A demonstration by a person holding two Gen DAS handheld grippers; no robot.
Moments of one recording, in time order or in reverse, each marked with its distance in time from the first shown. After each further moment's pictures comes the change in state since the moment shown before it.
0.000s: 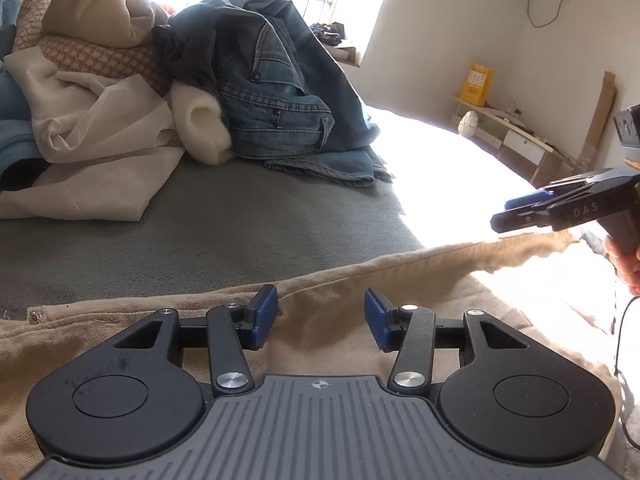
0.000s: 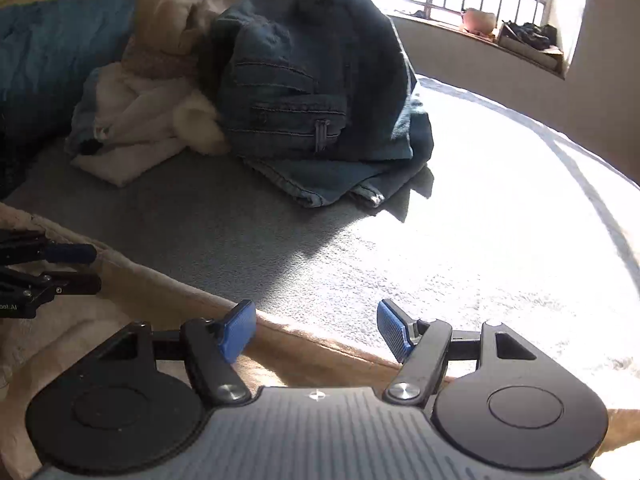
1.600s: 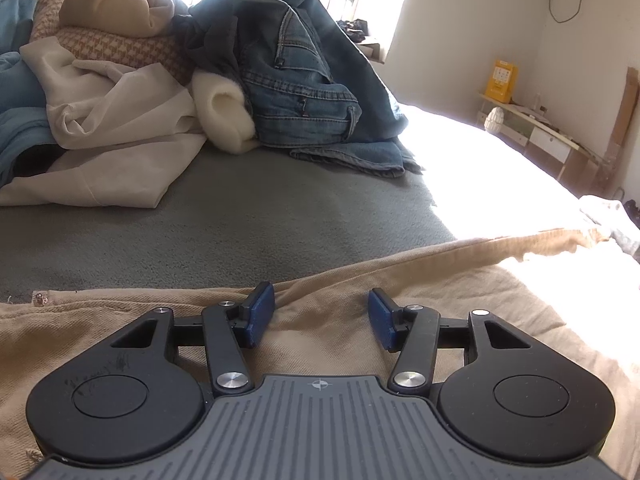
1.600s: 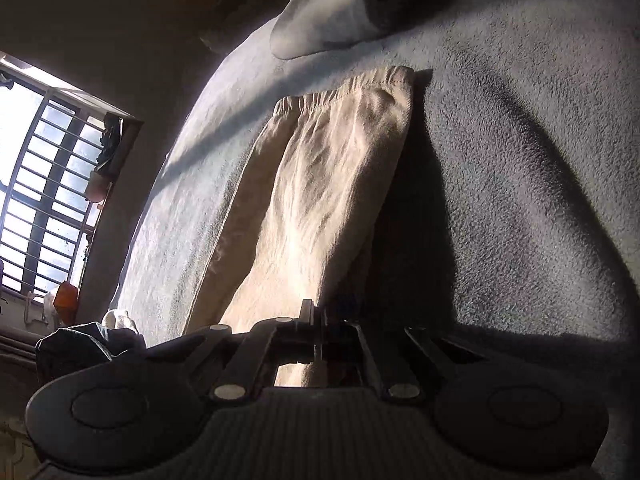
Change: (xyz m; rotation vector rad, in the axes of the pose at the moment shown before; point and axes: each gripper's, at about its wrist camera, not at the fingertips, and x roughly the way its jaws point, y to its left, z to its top) left arm 0.012 0.002 -0.005 -0.011 0.005 0.082; right arm -0.112 -0.188 -0.239 1.414 -0.266 -0.210
